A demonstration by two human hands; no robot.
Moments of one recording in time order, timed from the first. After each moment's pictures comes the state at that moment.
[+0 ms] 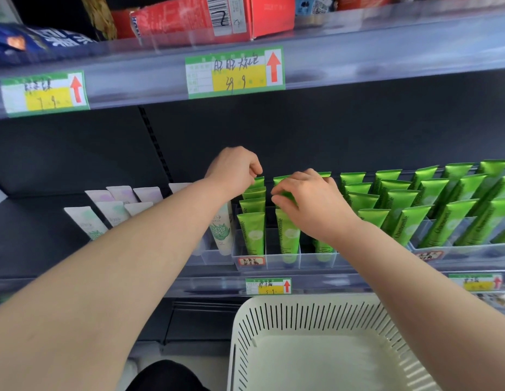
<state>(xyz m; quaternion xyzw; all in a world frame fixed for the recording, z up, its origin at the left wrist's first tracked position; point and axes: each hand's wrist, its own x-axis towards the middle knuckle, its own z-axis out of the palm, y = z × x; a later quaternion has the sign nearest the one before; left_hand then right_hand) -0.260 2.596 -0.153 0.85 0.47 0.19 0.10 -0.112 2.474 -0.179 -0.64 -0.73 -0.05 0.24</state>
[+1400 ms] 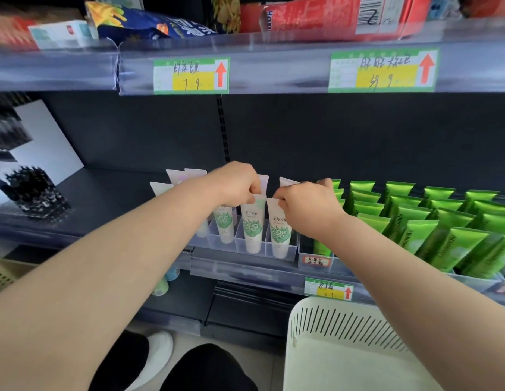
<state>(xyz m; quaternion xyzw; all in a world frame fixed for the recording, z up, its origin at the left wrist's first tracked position) -0.399 2.583 -0.137 0.87 0.50 -0.01 0.04 -0.239 2.523 -0.176 -0.63 -0.77 -0.09 0.09</state>
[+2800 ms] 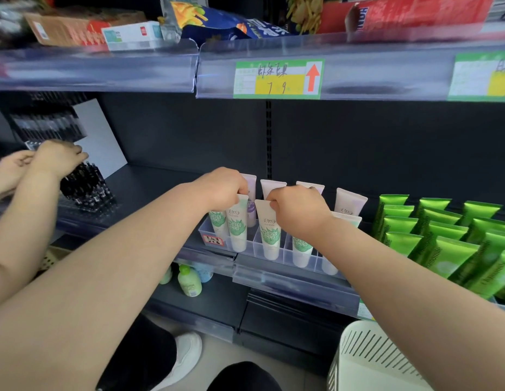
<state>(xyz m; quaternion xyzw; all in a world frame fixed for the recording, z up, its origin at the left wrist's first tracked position) -0.515 2.609 -0.145 0.82 0.57 -0.04 0.01 -0.341 2.569 -0.179 -0.59 -0.80 0.00 0.13</state>
